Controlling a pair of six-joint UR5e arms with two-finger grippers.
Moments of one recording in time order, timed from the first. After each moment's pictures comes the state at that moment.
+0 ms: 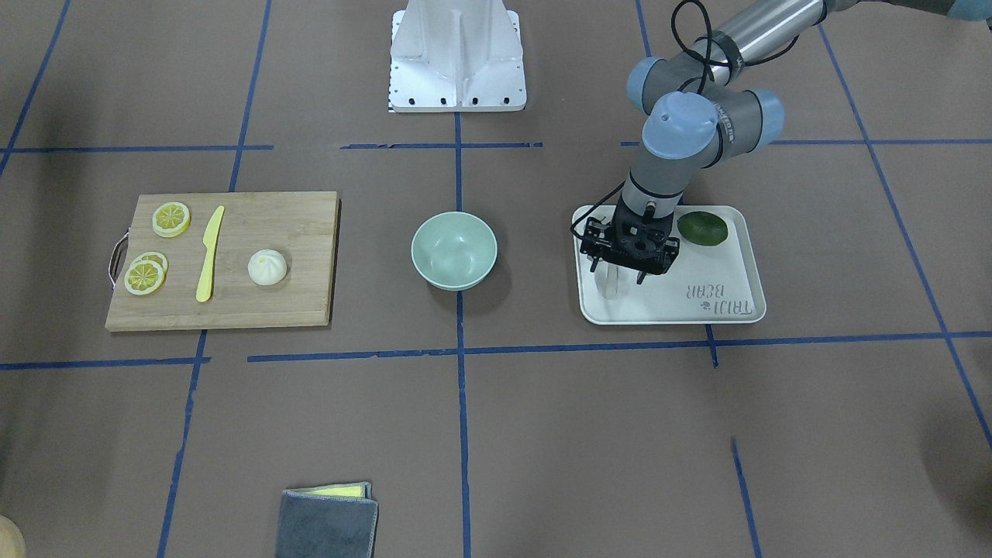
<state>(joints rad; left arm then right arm) -0.62 -1.99 -1.63 -1.91 -1.85 -0.82 1.50 -1.71 1.94 -1.68 2.55 0.05</state>
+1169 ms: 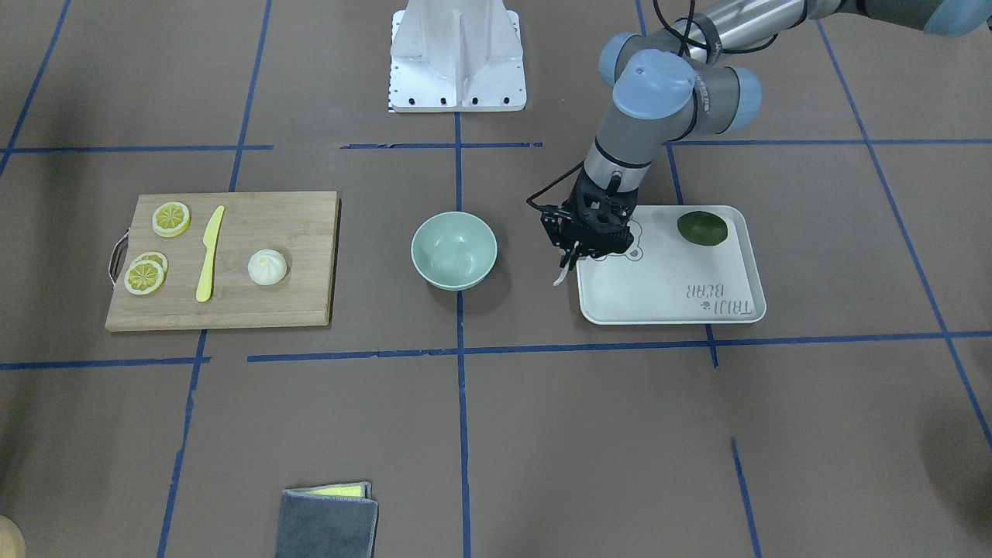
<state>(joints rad) -0.61 -2.13 -1.68 -1.91 -1.85 -0.95 1.46 -1.71 1.98 -1.68 2.57 0.11</state>
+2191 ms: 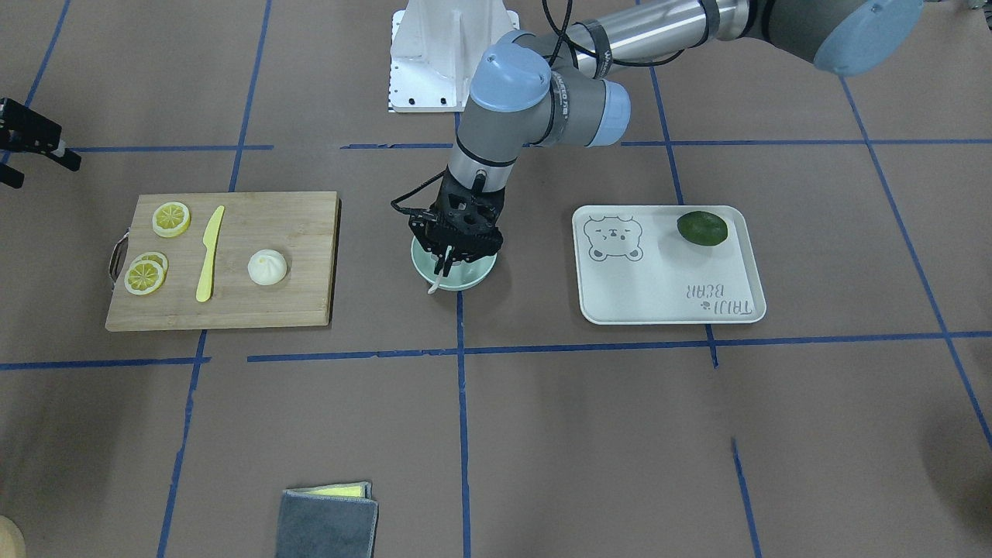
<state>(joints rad) -0.53 -2.41 -1.44 -1.97 -1.75 -1.13 1.16 -1.69 2.01 -1.32 2.53 0.65</state>
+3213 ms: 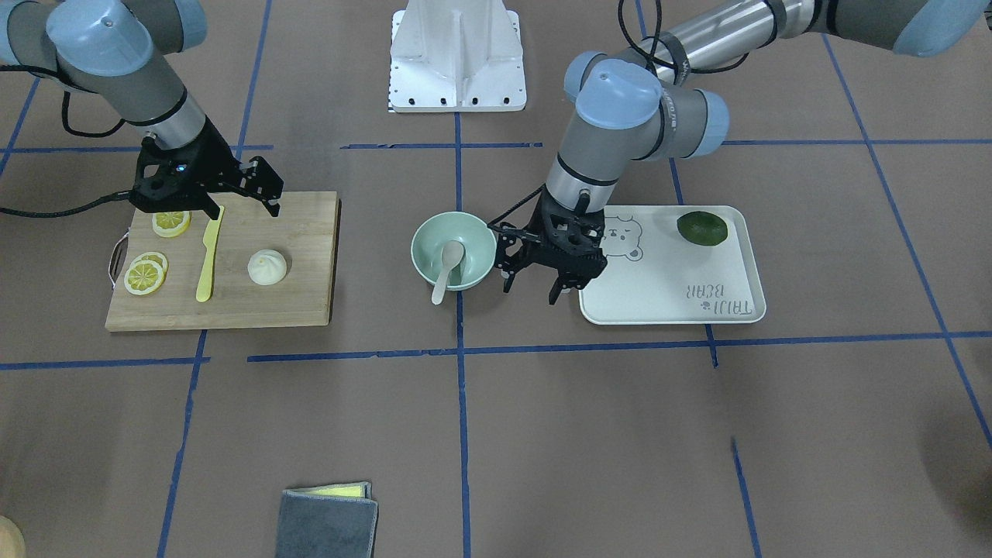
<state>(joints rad) -0.66 -2.19 -1.59 -2.00 -1.82 -1.00 0.65 -1.42 1.97 -1.32 1.95 1.18</state>
